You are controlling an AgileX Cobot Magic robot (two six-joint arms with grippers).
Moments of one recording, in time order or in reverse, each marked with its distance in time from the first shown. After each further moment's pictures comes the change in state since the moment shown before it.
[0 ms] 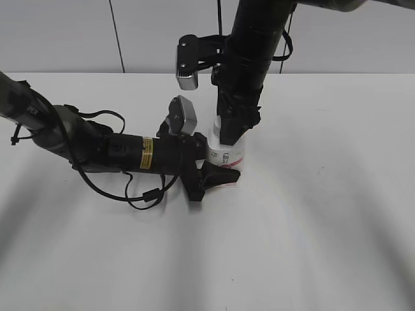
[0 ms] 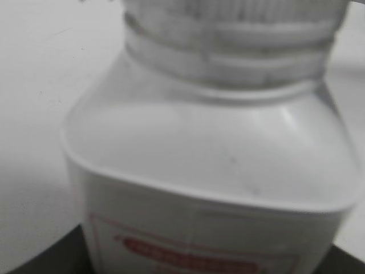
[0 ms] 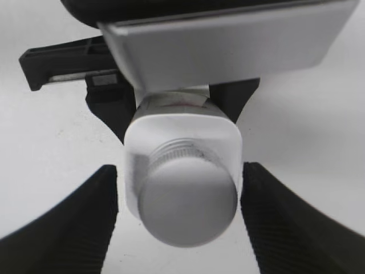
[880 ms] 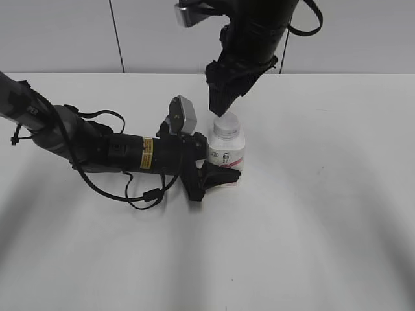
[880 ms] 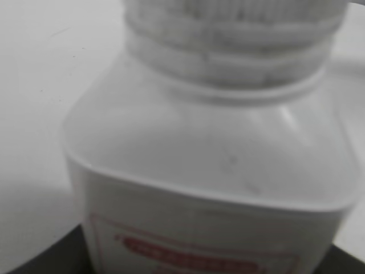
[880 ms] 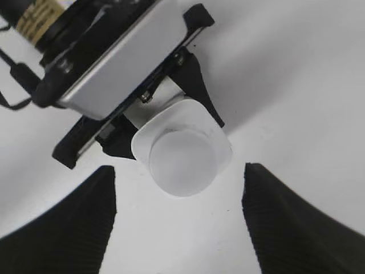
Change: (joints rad) left arm 0.000 0.000 0.000 -0.002 0.000 -0.006; right arm 0.000 -0.104 0.000 -0.007 0.002 0.625
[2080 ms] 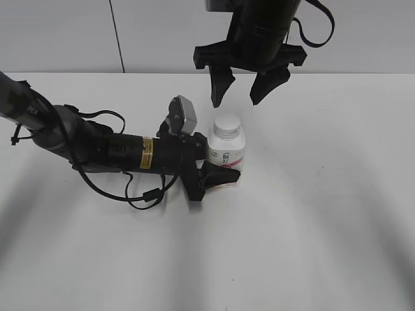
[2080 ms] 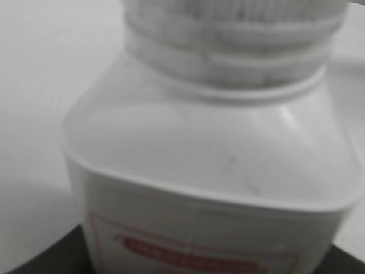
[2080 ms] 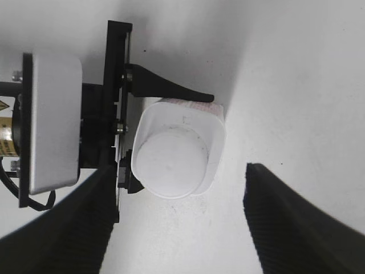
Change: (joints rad) left arm 0.000 0.000 0.000 0.000 0.000 0.000; right arm 0.000 0.006 0.000 -0.055 0.000 0.755
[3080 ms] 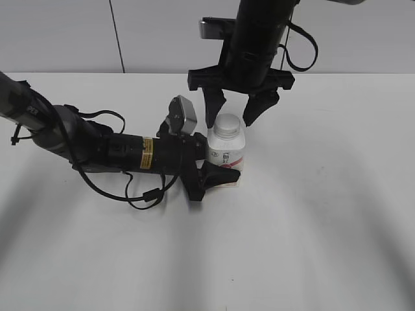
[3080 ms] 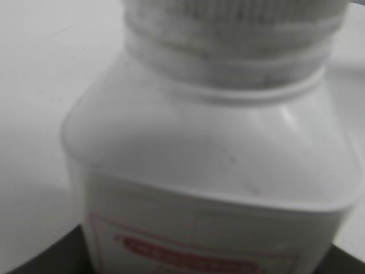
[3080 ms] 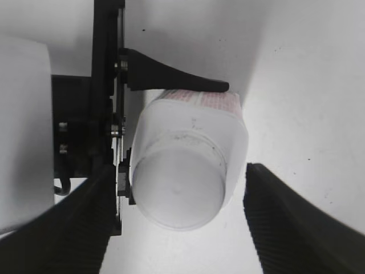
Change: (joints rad) left arm 0.000 0.000 0.000 0.001 0.000 -0.003; right arm 0.000 0.076 0.001 0.045 0.001 0.019
